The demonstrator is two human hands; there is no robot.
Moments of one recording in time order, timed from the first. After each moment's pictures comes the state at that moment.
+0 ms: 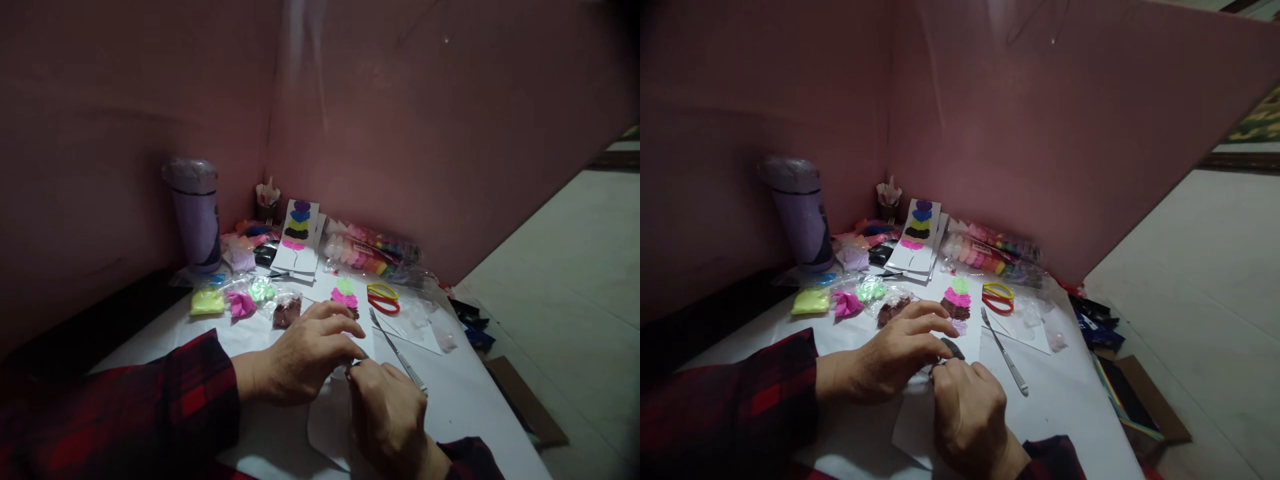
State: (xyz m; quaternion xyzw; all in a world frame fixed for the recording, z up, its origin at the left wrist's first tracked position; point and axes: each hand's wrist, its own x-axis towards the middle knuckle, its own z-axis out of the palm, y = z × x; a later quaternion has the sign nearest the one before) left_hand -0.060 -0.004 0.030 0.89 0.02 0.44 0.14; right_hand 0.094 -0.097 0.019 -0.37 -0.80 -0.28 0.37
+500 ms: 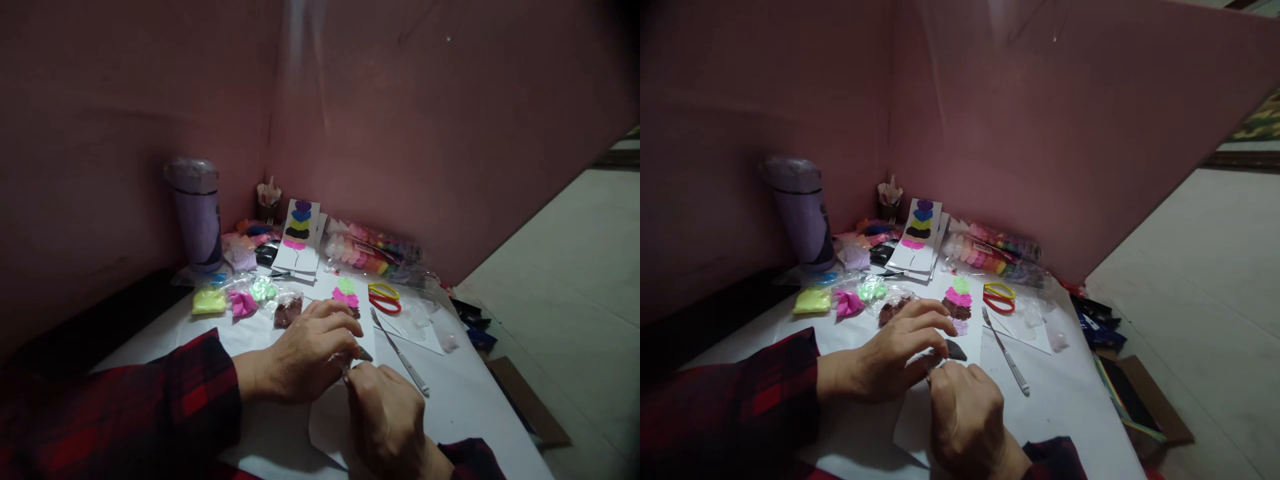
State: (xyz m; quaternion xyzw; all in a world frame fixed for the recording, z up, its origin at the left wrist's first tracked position) left_hand -0.061 -0.011 0.039 0.89 0.07 0.42 0.14; right_hand 0.090 -0.099 0.021 -0.38 -0.81 -0.27 0.36
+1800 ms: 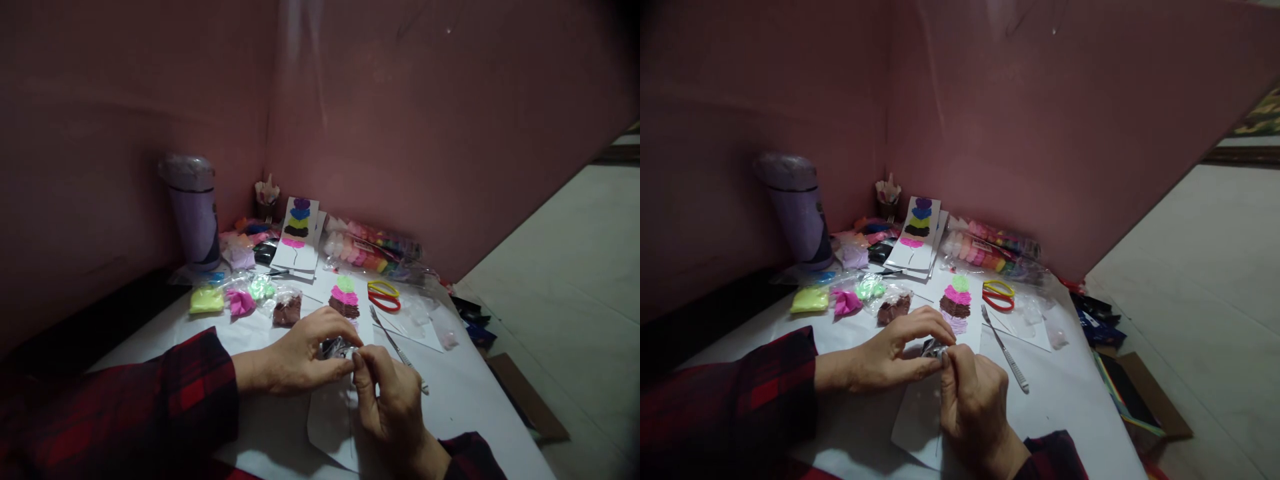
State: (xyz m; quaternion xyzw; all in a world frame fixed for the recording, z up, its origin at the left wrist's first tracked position) left_hand -0.063 -0.007 0.038 0.84 0.08 0.37 0.38; right_hand 0.097 -0.092 0.019 -0.46 -0.76 -0.18 0.42
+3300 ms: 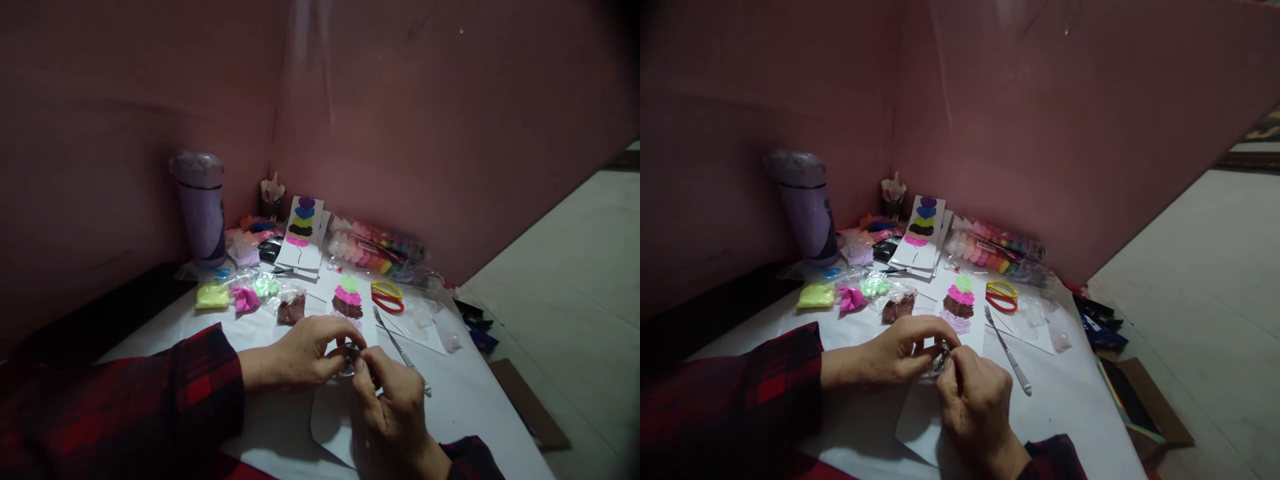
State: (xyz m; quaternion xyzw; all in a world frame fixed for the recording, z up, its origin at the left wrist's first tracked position) left_hand -0.059 -0.009 0.033 0.85 0.12 0.36 0.37; right_hand 0.093 -0.095 0.017 -0.49 -0.75 -0.14 0.42
